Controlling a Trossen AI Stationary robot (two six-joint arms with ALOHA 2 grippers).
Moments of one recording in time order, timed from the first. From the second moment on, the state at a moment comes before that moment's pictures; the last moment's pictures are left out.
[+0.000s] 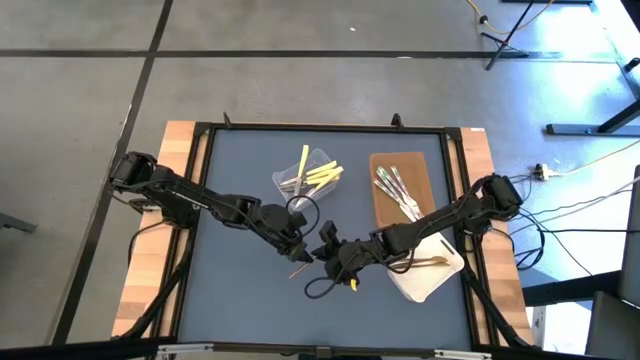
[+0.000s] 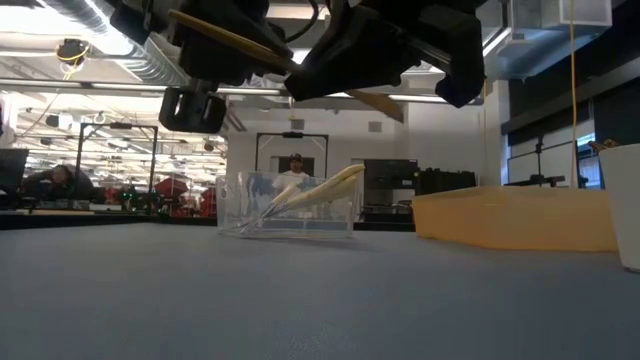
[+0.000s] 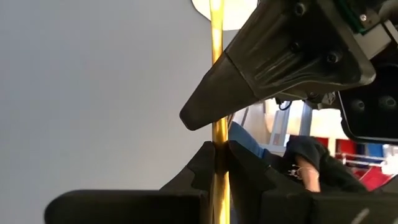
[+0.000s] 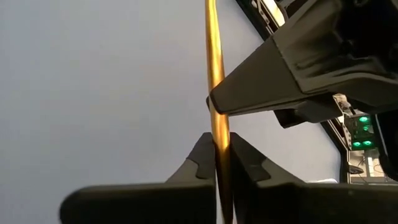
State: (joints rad) left arm -0.20 1.52 0.82 0.17 0.24 -1.25; right arm 0.38 1.81 1.18 0.00 0.33 -0.64
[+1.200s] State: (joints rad) left arm 0.11 1.31 0.82 0.10 0.32 -0.61; right arm 0.38 1.80 1.18 -0.09 0.34 -0.53
